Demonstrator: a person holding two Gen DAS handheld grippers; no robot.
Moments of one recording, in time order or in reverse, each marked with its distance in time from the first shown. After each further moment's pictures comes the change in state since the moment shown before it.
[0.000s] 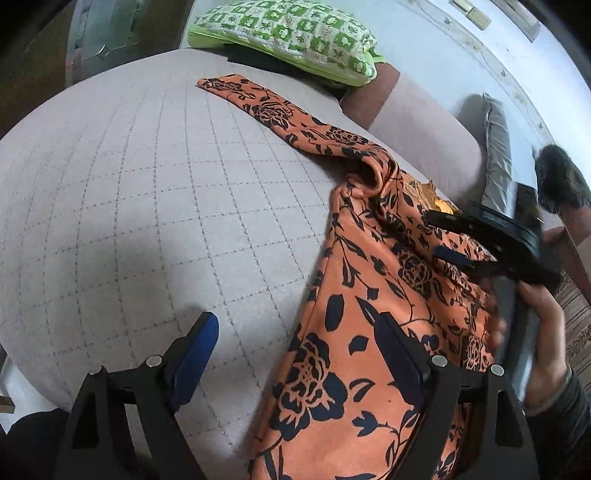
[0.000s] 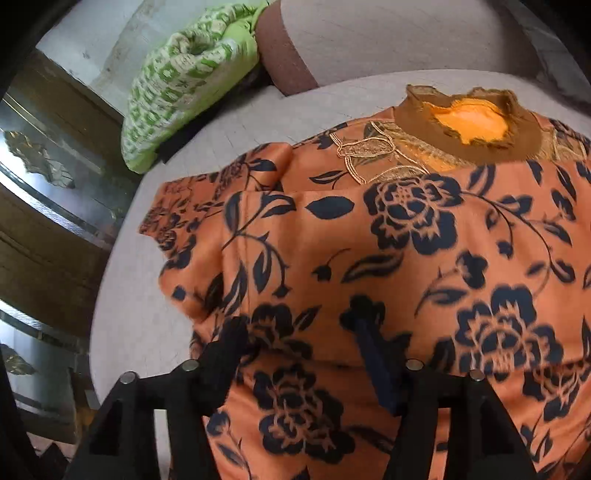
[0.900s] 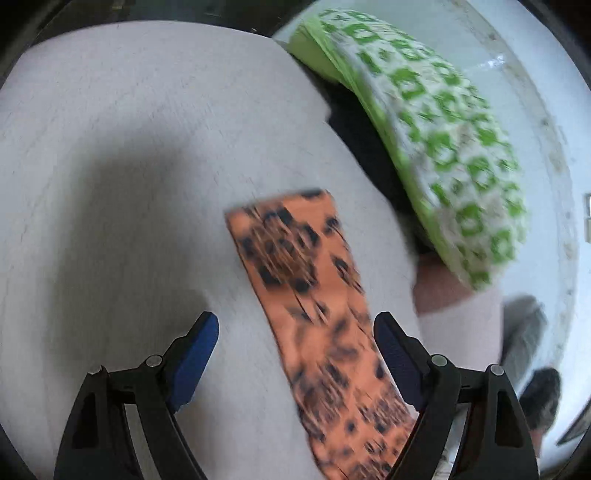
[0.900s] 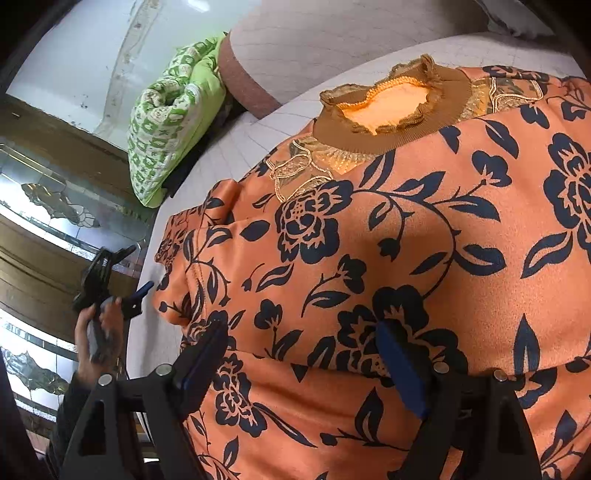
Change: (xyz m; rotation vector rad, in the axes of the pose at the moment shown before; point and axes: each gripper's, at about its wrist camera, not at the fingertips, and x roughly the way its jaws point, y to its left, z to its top) left arm 0.145 0.130 0.295 -0.534 -0.058 -0.072; right arm -0.030 -0.083 0.004 0.129 -0.023 0.147
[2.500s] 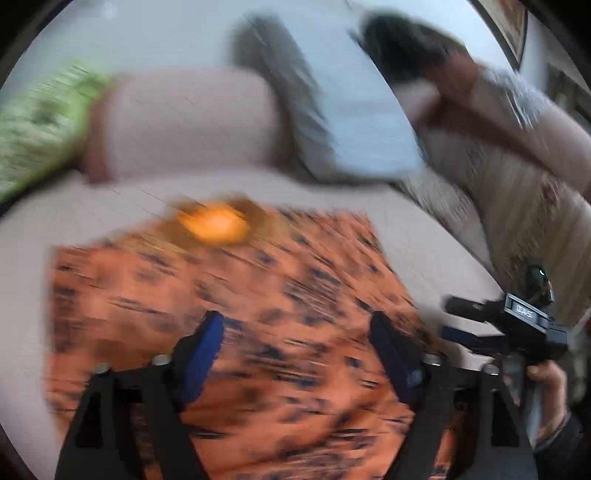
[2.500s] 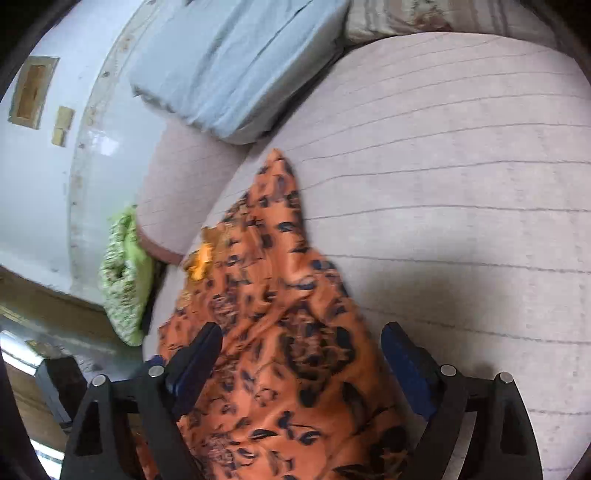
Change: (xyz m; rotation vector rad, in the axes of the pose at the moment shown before) left arm -0.057 -0.250 -0.401 1.171 0.151 -0.207; right arm -0.203 -0.159 -0.070 0.445 -0.351 -0.079
